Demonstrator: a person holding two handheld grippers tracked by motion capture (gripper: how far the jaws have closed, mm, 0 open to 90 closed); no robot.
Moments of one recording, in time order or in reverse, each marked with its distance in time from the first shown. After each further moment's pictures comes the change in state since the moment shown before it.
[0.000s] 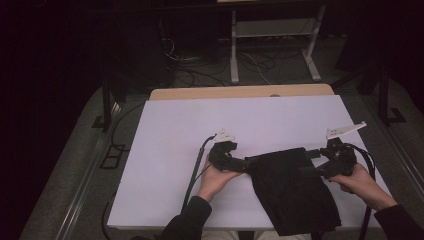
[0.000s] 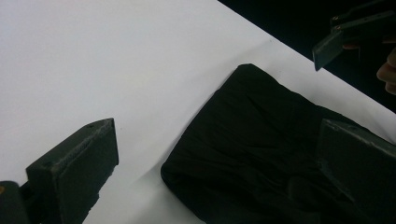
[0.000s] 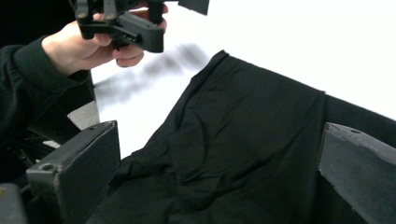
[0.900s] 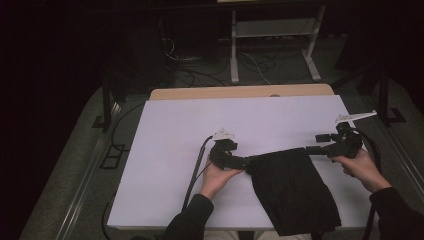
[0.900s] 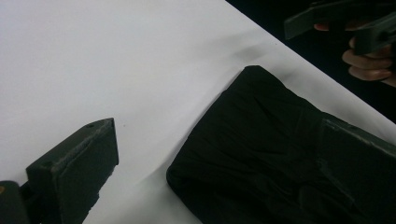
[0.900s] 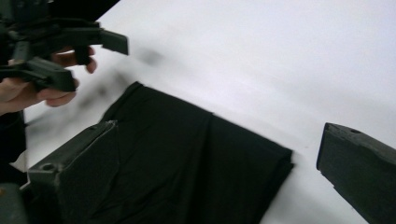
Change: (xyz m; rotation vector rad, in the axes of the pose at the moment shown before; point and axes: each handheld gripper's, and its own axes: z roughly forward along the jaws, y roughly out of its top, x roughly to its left) left arm 0.009 -0.003 0.011 0.002 -0.013 -0.067; right arm -0.061 0.007 -0.015 -0.092 -0.149 0.079
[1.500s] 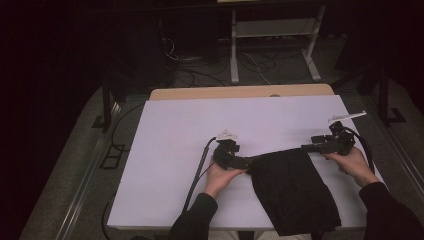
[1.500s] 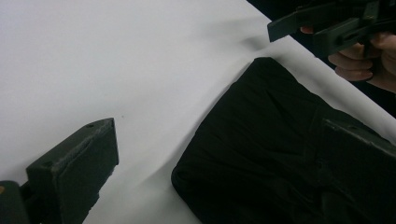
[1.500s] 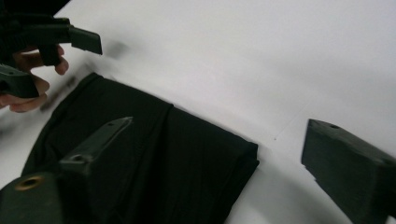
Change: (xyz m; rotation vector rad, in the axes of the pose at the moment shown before) left arm 0.008 -0.008 0.019 0.033 -0.007 -0.039; right arm -0.027 -0.005 0.023 0.051 -0.043 0.046
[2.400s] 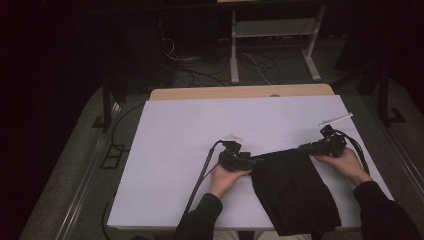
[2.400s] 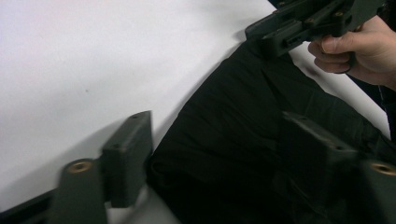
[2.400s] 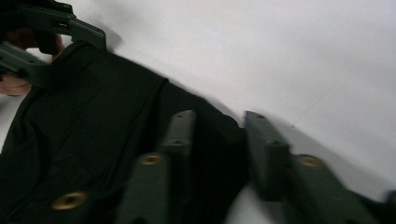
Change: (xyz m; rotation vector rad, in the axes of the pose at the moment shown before) left arm -0.001 -0.007 0.017 0.078 -0.056 -0.054; right arm -0.008 -0.004 0.024 0.110 0.041 -0.026
